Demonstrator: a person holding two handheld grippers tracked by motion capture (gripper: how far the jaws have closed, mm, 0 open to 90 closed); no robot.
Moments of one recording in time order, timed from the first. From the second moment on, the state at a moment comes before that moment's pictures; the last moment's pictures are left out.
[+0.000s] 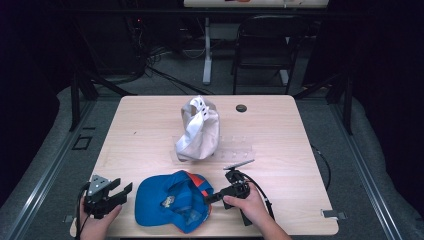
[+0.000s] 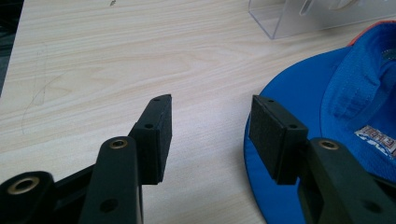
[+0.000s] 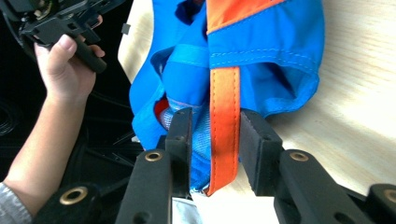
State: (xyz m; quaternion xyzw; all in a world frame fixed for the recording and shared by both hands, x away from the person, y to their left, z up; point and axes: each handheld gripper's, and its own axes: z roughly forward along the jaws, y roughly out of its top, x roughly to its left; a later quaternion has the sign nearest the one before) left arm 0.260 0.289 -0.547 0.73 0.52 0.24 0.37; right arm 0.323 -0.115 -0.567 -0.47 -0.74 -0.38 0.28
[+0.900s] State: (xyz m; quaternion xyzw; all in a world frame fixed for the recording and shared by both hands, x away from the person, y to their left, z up) left arm 0.260 0.287 -0.547 0.73 0.52 0.24 0.37; right arm 0.325 -0.109 -0.532 -0.50 -0.73 -0.38 0.26
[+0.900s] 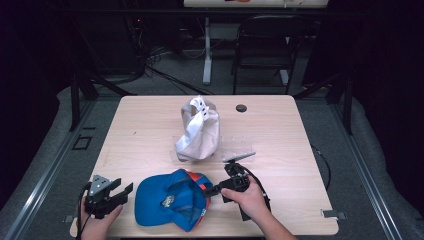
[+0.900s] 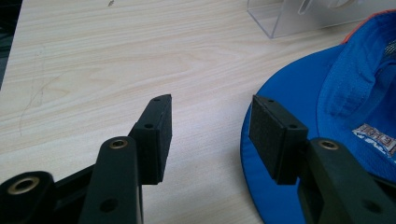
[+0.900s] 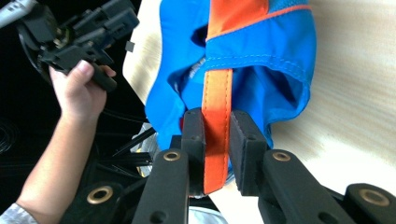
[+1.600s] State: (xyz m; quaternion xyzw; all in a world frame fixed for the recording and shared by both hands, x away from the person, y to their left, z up) left arm 0.260 0.287 -0.547 0.73 0.52 0.24 0.37; right arm 0.347 -0.107 -0.464 -0.50 -0.74 -0.36 0.26
